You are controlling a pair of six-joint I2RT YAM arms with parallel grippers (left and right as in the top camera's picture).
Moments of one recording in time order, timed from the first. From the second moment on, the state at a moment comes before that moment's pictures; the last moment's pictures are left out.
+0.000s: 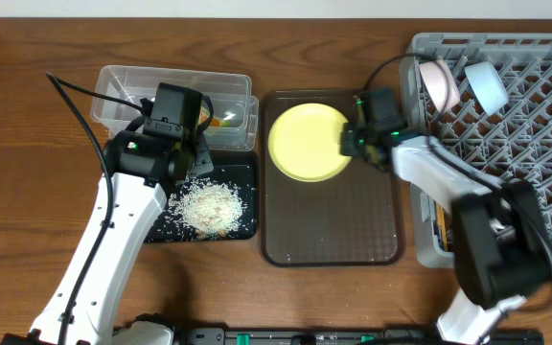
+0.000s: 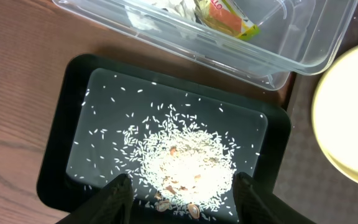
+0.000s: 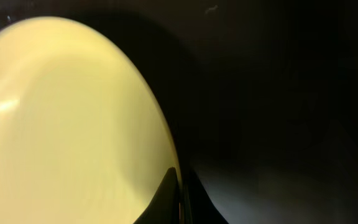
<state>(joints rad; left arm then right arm) -0.24 1.38 1.25 -1.05 -0.19 -0.52 0.30 1.84 1.13 -0.30 -0.03 0.38</state>
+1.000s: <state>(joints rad) -0.24 1.38 1.25 -1.05 -0.19 -0.52 0.00 1.33 1.13 -0.61 0.79 -0.32</state>
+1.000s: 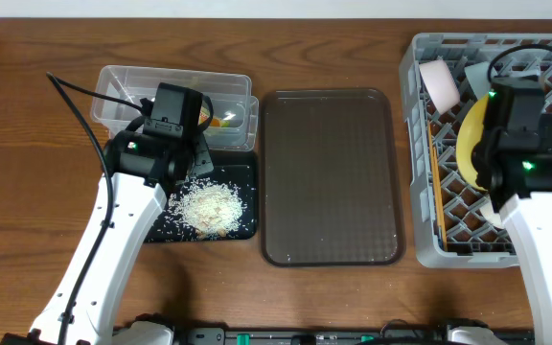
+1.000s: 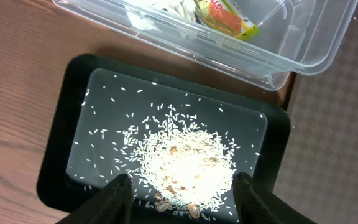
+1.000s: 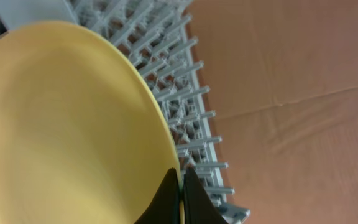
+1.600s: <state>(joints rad) -0.24 1.38 1.25 -1.05 -0.19 -0.52 0.00 1.43 1.13 -0.53 0.80 -0.25</state>
